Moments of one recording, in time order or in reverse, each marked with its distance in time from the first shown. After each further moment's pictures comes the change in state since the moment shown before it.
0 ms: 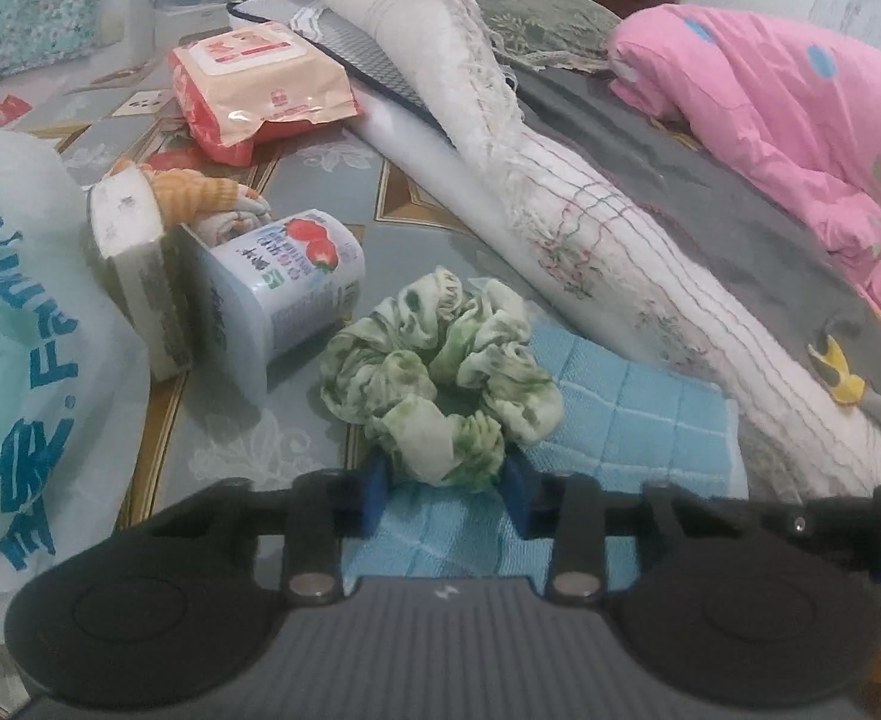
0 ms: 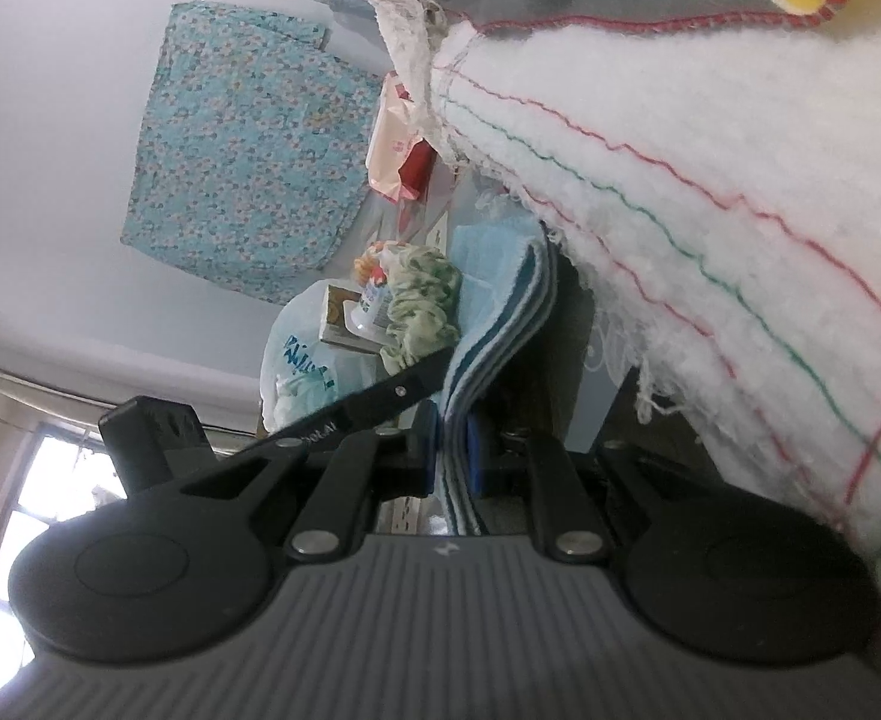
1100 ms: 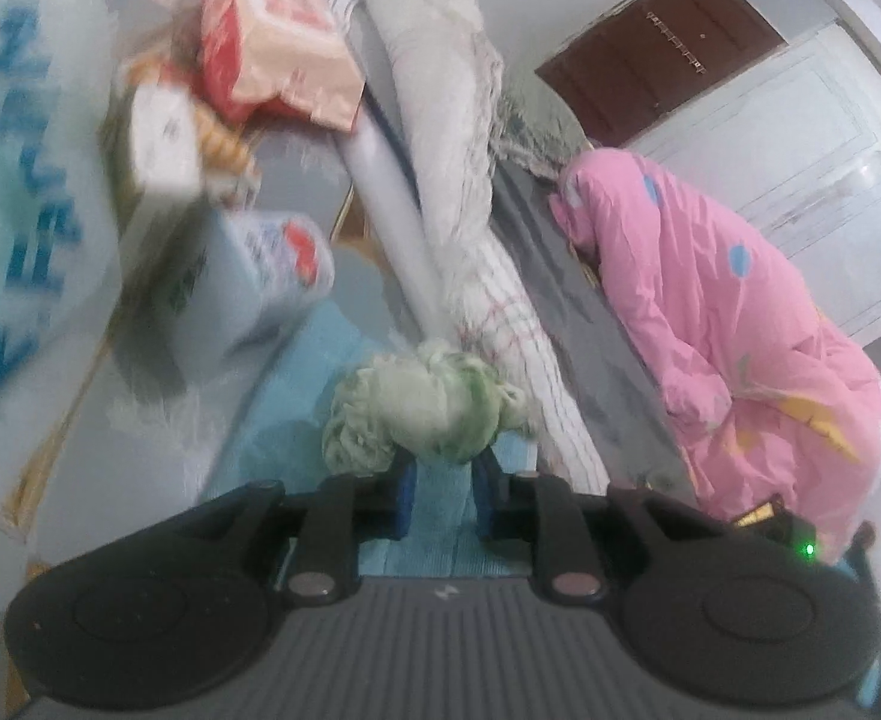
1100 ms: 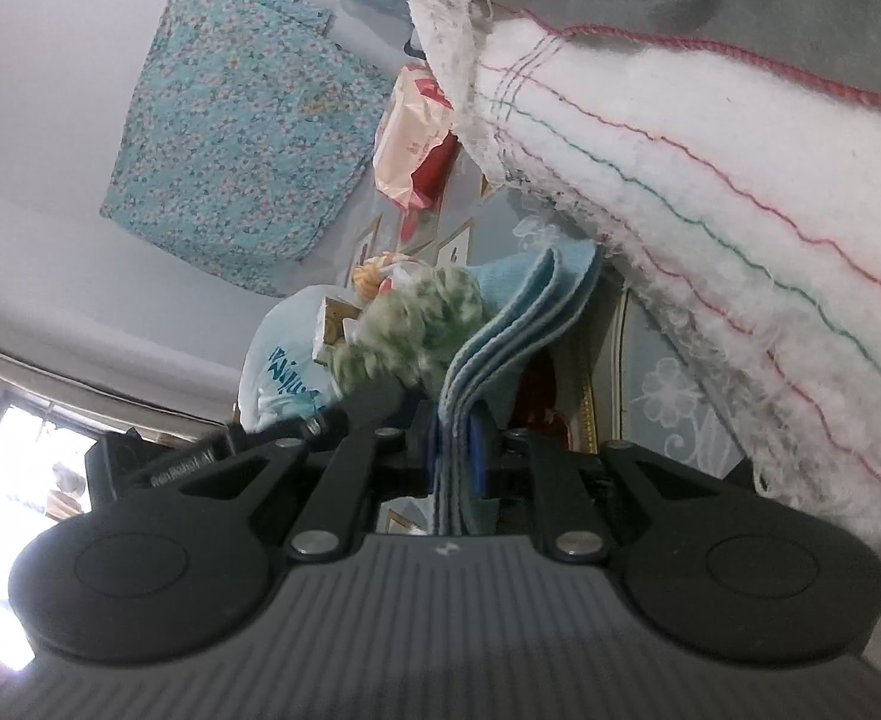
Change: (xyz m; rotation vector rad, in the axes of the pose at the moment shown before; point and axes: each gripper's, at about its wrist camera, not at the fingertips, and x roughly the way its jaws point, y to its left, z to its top) left arm -0.012 0.050 0.009 -0.362 -0.080 -0.398; right arm 0.024 0.032 0.013 -0.066 0.006 -0.086
